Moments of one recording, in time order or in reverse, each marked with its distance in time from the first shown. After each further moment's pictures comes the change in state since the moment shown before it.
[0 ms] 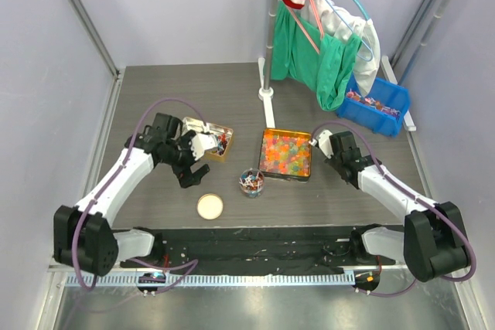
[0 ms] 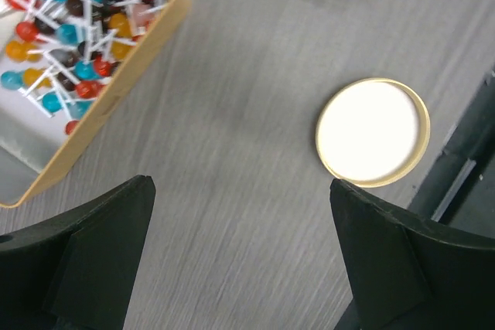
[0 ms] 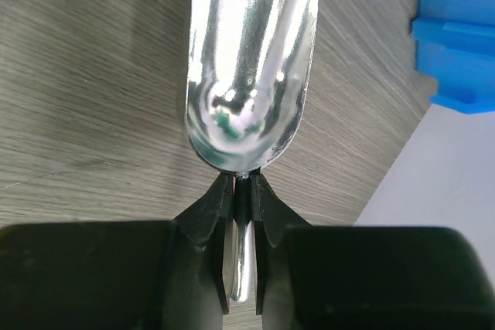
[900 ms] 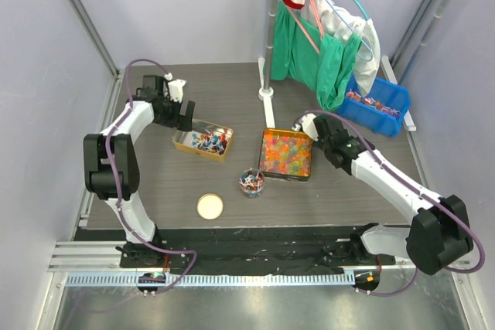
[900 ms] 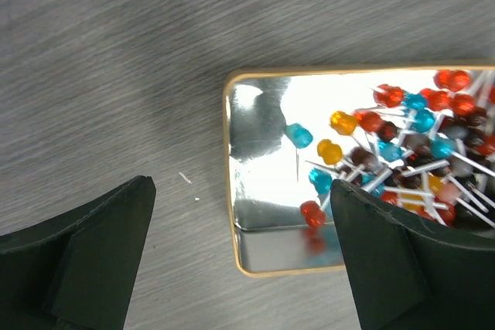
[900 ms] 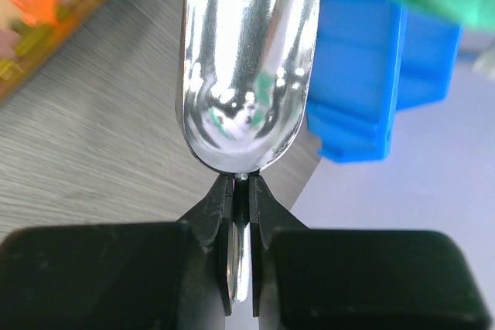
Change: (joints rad) left arm 0.232 0.563 0.389 0.308 -0.217 -0.565; right arm 0.196 0.076 0.290 -0.129 0.114 -0.074
